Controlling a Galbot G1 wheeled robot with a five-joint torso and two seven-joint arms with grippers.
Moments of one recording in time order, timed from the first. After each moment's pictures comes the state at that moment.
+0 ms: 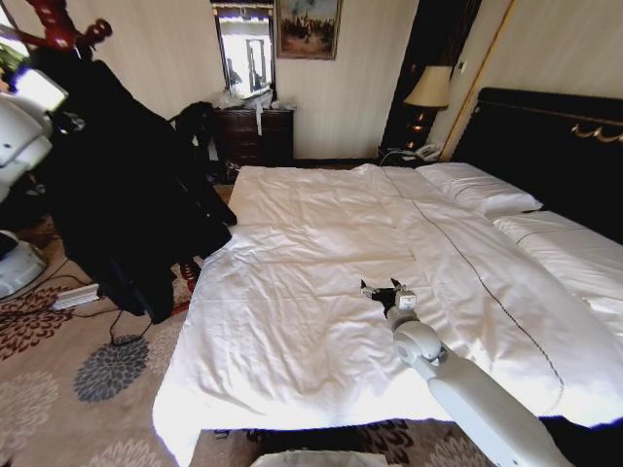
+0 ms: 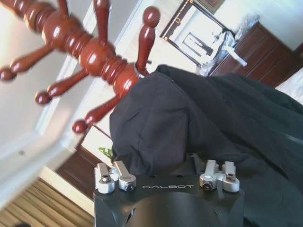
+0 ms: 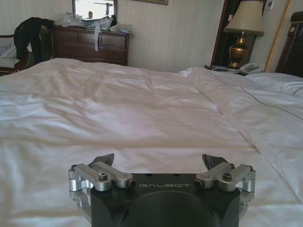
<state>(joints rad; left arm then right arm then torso) -0.51 -0.28 0.60 -1.53 -0.56 0.74 -0.07 -1.04 0.85 0.13 1.89 0.73 -0.29 0.55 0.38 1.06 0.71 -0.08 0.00</state>
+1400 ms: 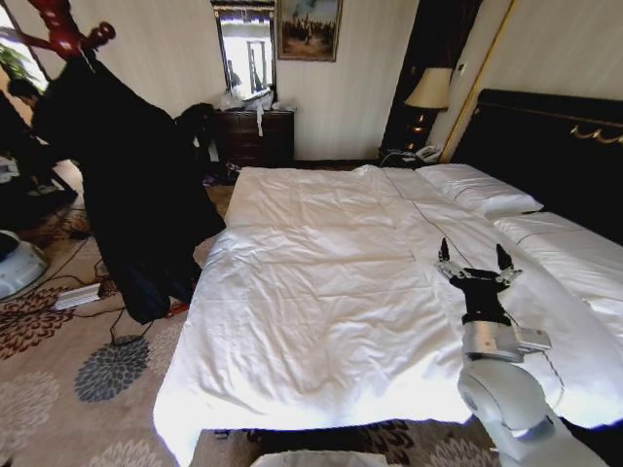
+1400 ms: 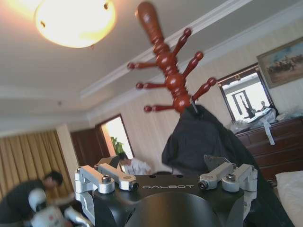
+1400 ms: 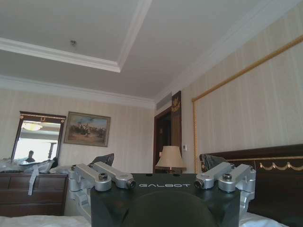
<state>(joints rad) -0.64 0.57 0.76 -2.51 -1.50 0.36 -0.85 -1.54 1.05 0.69 2.35 0.34 0.07 0.53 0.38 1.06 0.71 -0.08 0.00</state>
